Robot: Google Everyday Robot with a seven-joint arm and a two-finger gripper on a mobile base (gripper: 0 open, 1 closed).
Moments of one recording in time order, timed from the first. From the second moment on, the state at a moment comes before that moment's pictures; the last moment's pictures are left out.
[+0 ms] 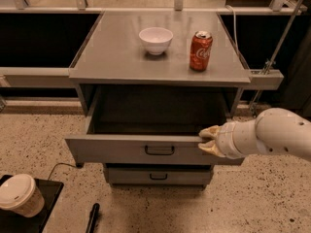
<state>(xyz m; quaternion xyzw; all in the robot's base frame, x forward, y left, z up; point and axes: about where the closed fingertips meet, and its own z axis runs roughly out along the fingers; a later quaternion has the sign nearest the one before) 0.534 -0.174 0.689 -0.58 0.74 0.02 0.34</state>
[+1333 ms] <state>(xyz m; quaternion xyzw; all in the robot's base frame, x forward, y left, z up) 0.513 -0.175 0.688 -0.58 0.74 0.03 0.33</state>
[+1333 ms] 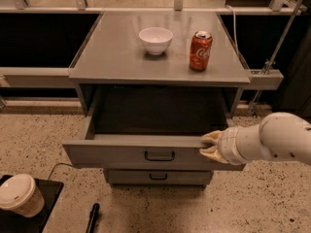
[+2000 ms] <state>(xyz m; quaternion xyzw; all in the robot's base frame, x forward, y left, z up) 0.503 -0.176 0.688 -0.58 0.74 0.04 0.33</state>
